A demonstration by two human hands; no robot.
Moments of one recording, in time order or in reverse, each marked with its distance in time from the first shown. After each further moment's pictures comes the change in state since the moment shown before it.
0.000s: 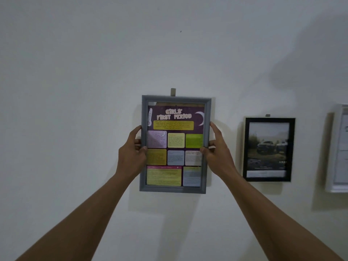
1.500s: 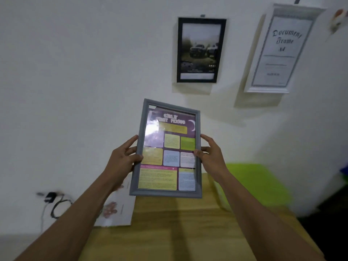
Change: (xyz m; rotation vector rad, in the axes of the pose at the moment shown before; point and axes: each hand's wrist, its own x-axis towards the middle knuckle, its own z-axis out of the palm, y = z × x) left_hand -0.367 0.112 0.068 -0.360 -0.412 -0.687; right_hand -0.325 0.118 -0.196 0.161 -0.120 0.570
